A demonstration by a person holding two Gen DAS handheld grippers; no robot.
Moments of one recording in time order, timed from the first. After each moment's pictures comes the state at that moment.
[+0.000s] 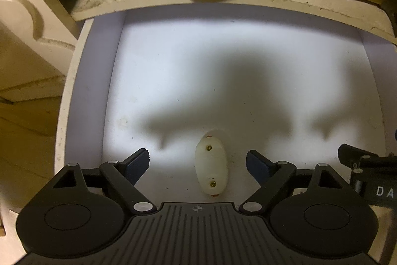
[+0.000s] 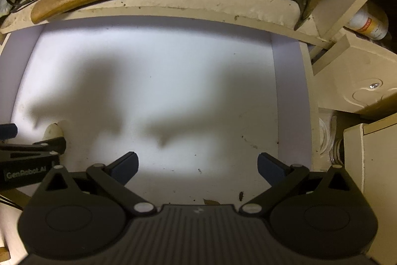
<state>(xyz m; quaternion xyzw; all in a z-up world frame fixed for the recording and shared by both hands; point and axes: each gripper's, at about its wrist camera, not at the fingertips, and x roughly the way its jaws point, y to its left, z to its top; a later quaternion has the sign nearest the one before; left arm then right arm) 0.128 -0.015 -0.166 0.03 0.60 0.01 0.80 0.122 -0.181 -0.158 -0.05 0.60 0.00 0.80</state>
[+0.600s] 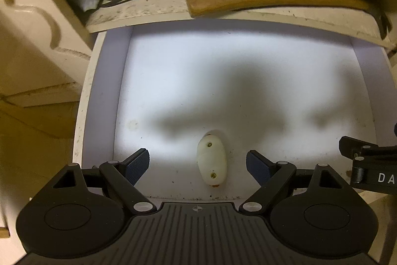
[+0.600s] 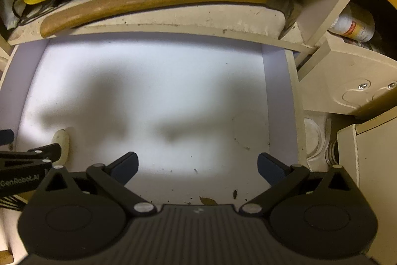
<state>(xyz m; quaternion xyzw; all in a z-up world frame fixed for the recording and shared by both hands) 0.111 -0.014 -0.143 0.03 0.59 0.02 0.81 0.114 -0.190 -0.139 -0.04 0.58 0.00 0.81</state>
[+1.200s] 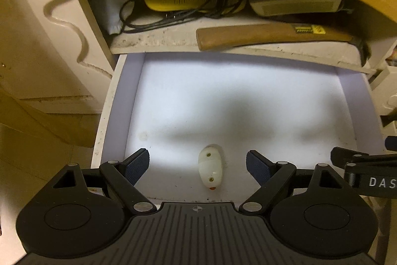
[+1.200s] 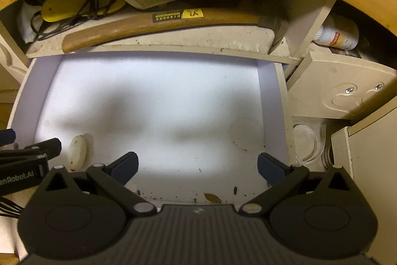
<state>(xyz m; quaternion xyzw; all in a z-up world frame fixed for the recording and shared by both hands) 0.078 -0.009 -0.101 0.01 0.52 0.02 0.85 0.090 -0.188 -0.106 -0.02 0.55 0.00 0.83</state>
